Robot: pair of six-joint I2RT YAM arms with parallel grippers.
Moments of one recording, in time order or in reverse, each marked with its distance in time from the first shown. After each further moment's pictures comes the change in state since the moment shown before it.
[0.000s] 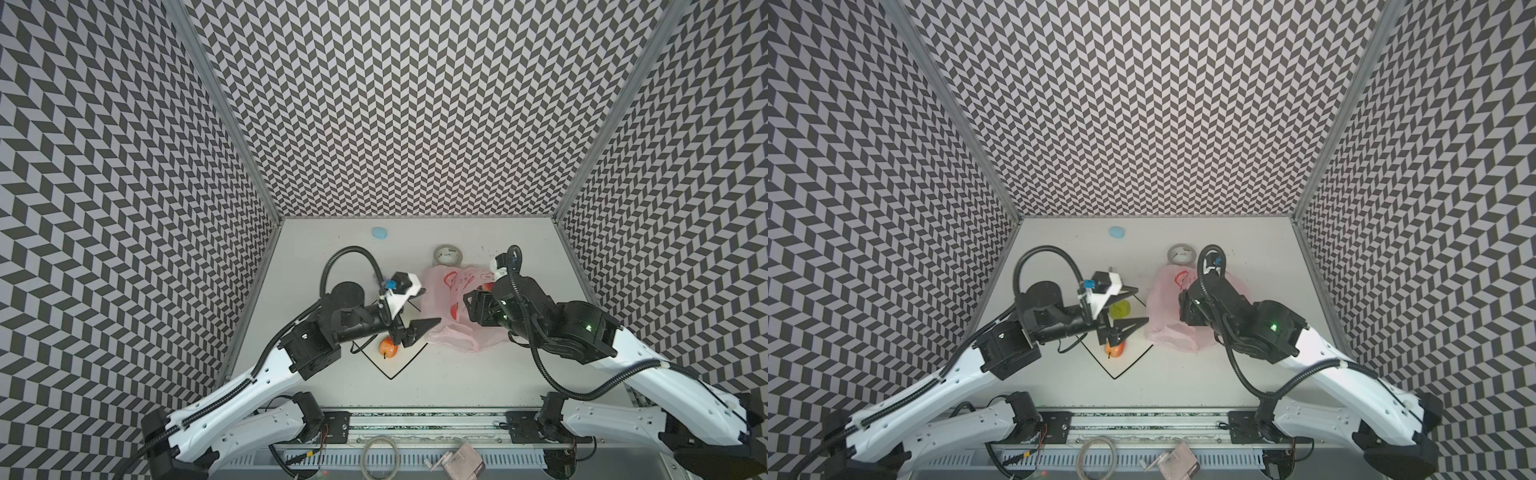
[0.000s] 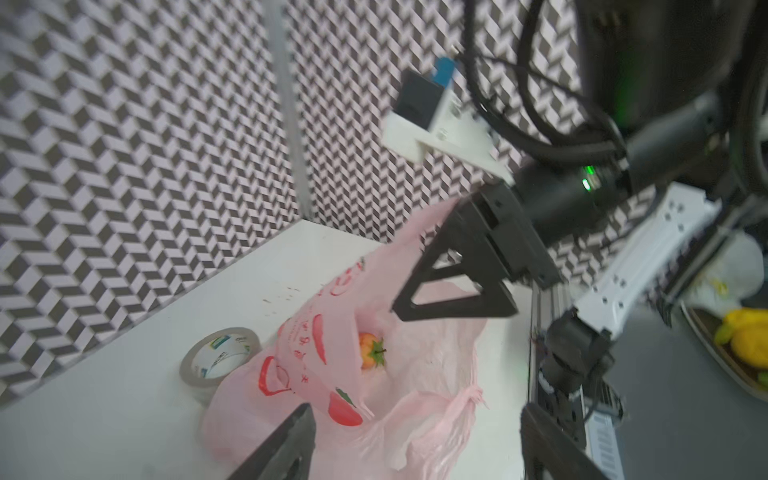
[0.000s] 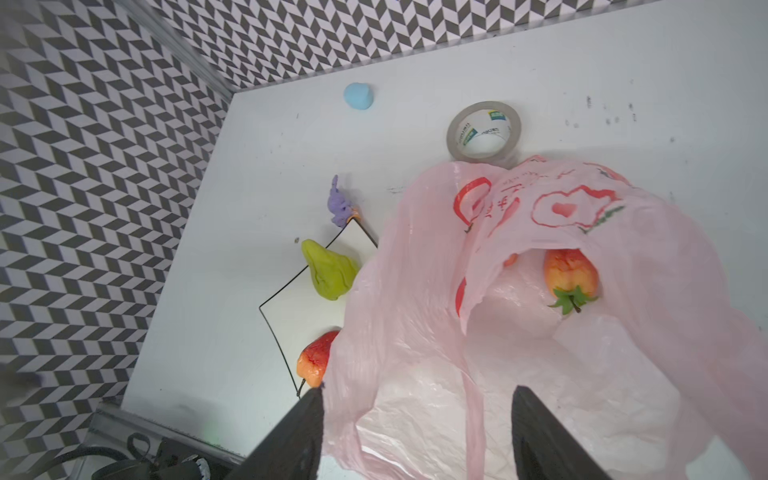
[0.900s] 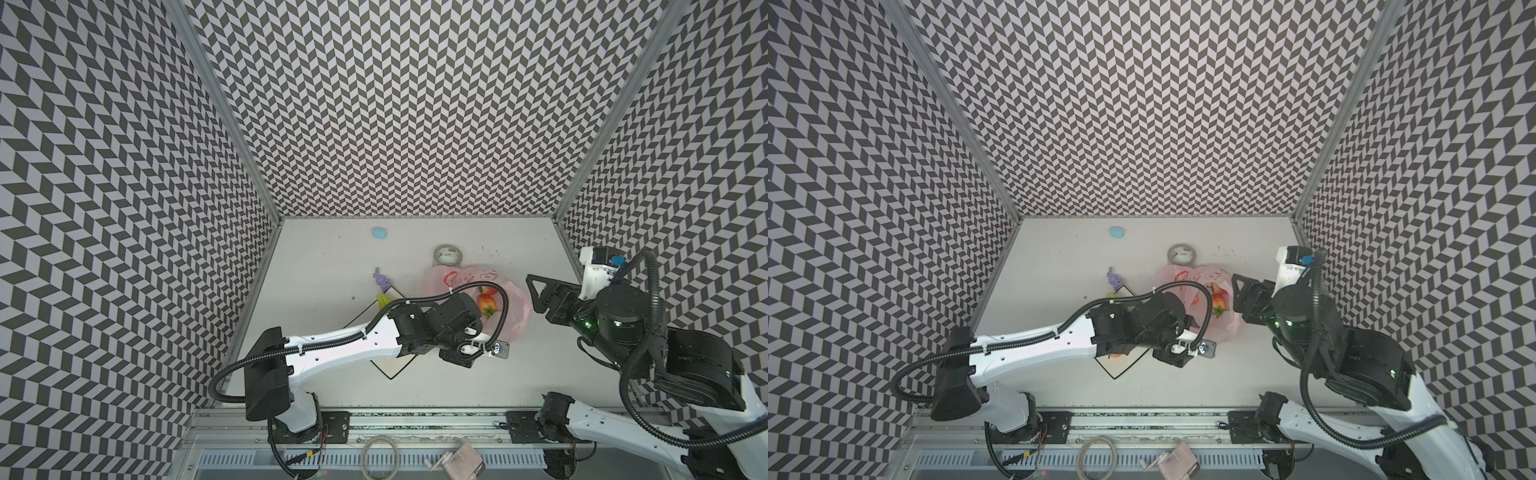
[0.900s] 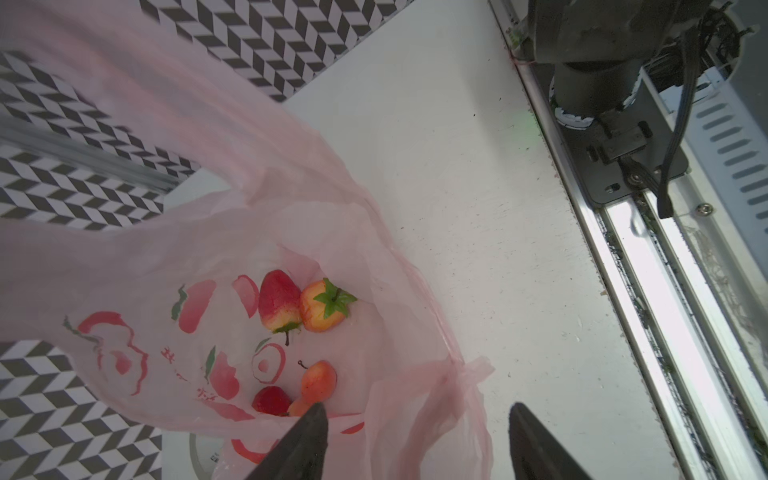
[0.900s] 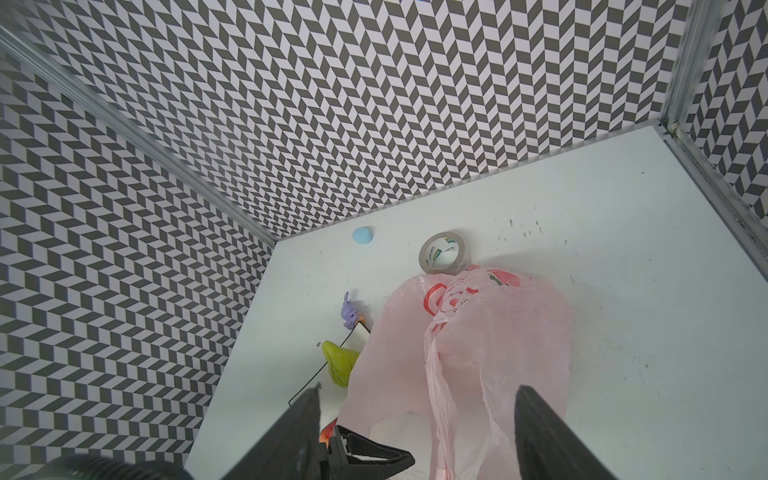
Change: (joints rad) left arm -0.261 0.632 0.446 -0.428 -0.277 0.680; right arm 0.000 -0.221 0.194 -0.138 0.228 -0.017
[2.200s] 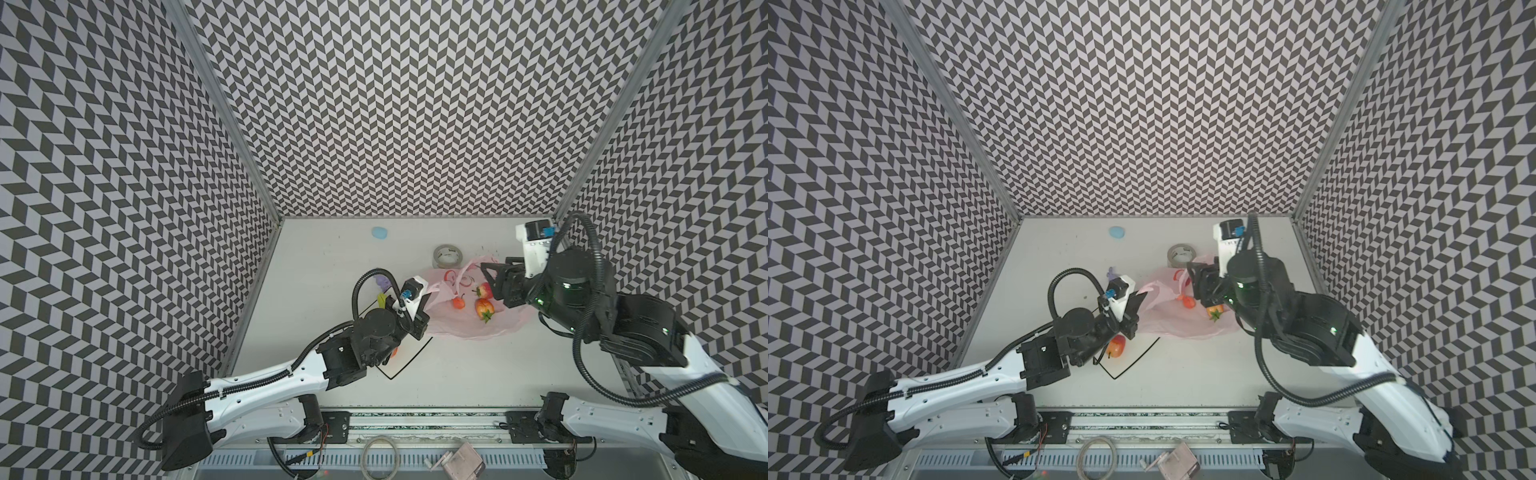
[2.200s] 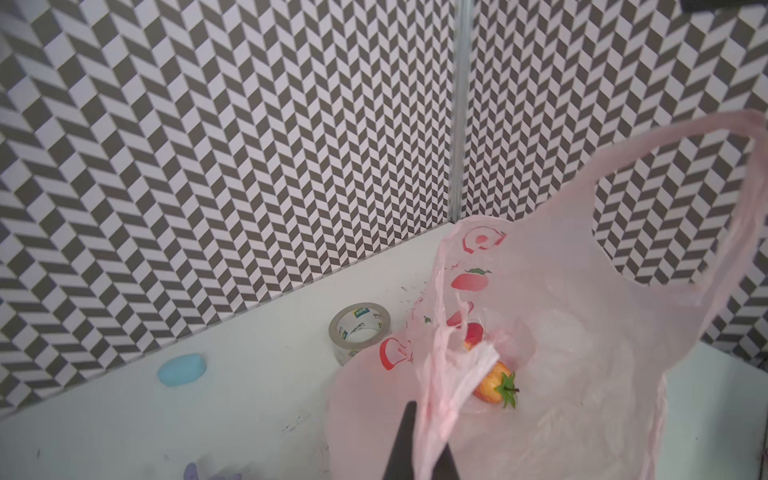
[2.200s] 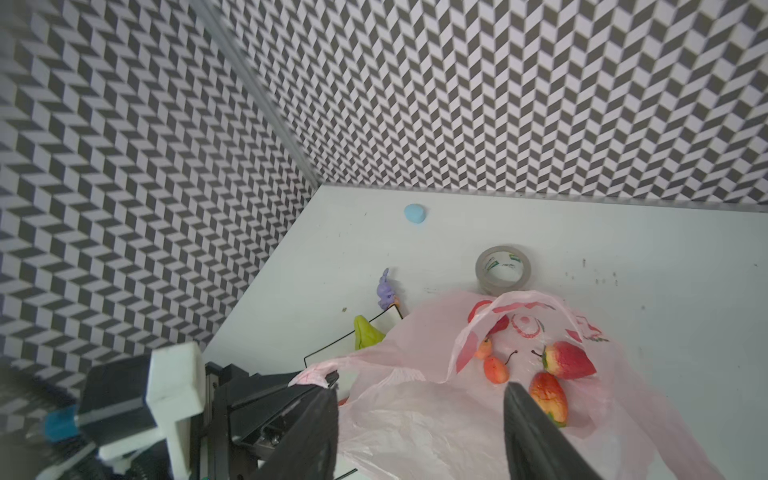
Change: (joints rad) left arm 0.093 -0.566 -0.666 0.840 -0.505 -0.847; right arm 0.000 0.274 0.130 0.167 -0.241 -0.374
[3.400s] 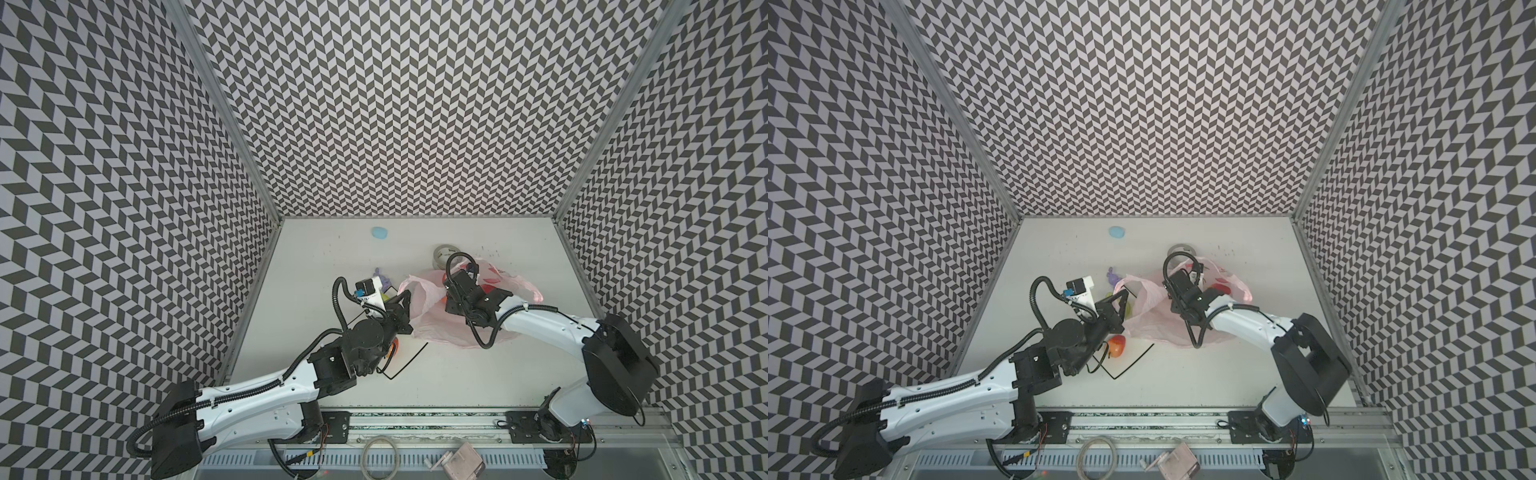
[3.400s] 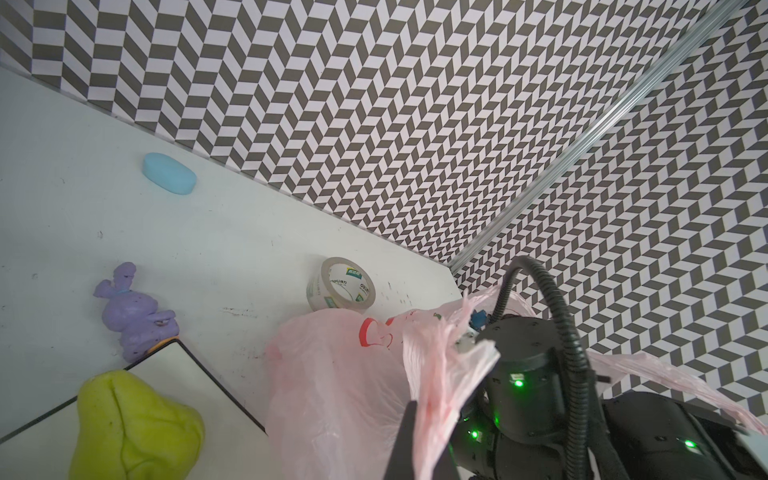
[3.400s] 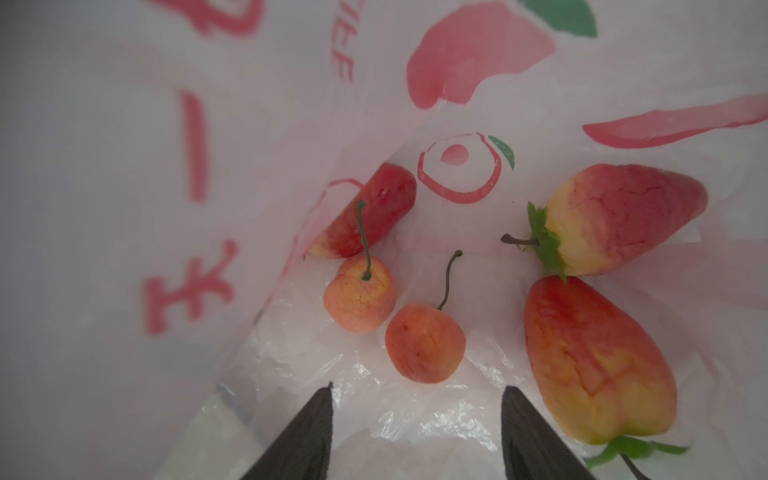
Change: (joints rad) left arm 0.001 -0.087 -0.113 0.019 -0.164 -0.679; right arm -0.251 0.510 -0.599 0.528 -0.011 0.410
